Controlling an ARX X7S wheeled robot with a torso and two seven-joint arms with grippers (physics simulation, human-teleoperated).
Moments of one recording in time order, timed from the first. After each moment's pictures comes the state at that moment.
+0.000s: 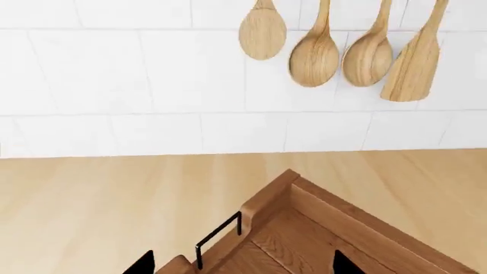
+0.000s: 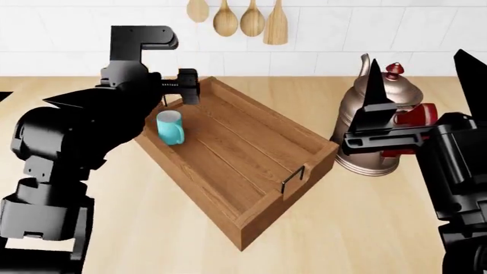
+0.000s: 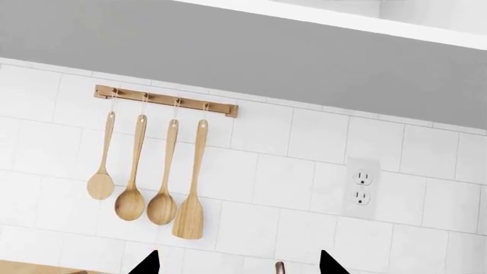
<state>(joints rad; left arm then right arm) -1.18 -0.27 0.30 -0.28 -0.68 -1.00 -0.33 0.76 0.82 -0.12 -0.95 1.25 0.86 0.96</state>
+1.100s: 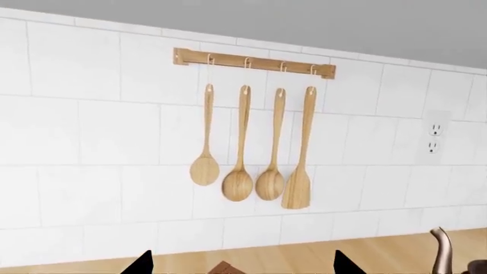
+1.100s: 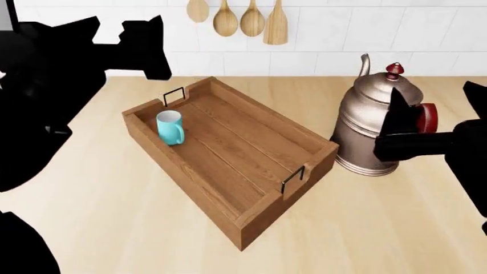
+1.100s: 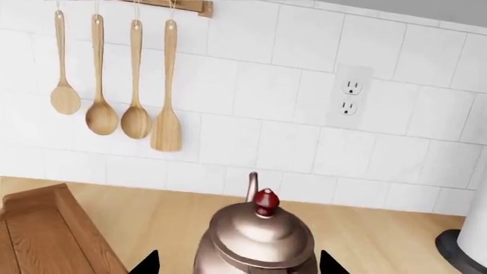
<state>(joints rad) -1.12 -0.38 -0.14 0.44 -1.28 -1.37 -0.64 0.82 1.03 -0.11 -0.75 1.68 0.89 1.05</state>
